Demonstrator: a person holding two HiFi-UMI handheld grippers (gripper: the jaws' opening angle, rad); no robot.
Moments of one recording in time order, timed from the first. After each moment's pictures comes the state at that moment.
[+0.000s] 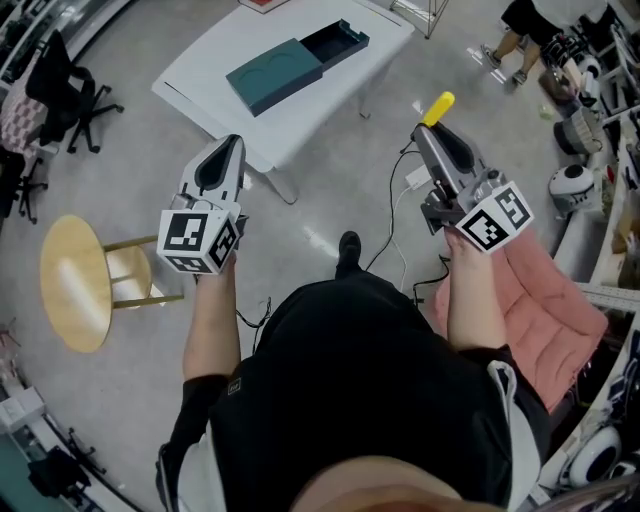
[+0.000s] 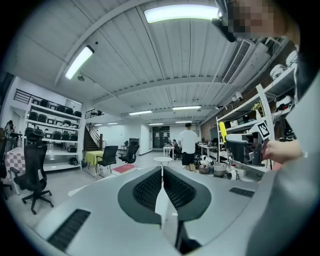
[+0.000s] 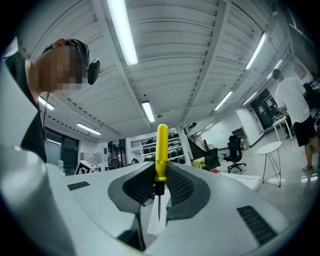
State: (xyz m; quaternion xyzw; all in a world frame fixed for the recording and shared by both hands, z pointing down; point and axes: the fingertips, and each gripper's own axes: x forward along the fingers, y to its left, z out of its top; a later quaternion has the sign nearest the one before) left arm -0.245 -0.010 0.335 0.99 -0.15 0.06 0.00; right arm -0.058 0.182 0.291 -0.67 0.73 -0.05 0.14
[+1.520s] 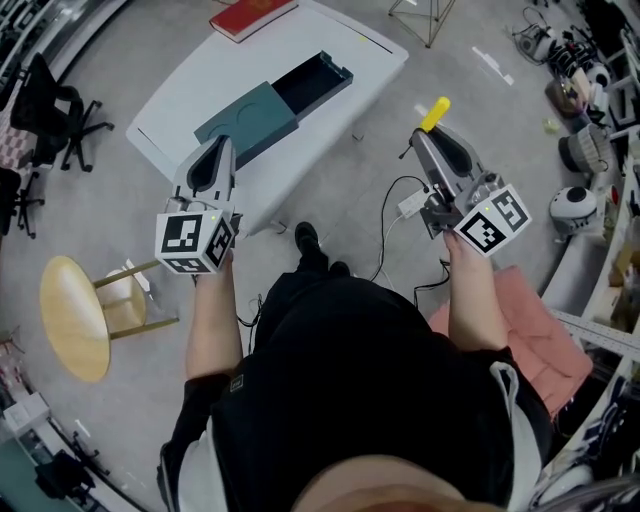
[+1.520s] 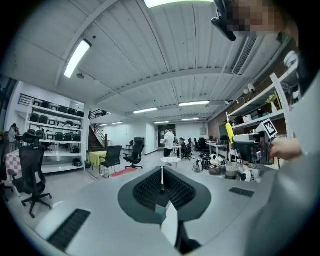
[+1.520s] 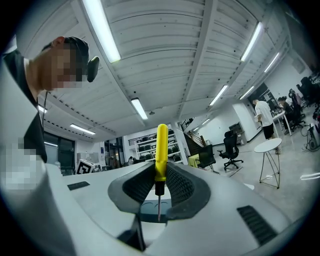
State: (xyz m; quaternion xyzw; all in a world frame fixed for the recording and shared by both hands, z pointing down) left arm -0.060 -0.110 0.343 0.98 -0.19 0.07 0.00; right arm 0.139 0.096 0.311 -0.67 0.73 -0.08 0.14
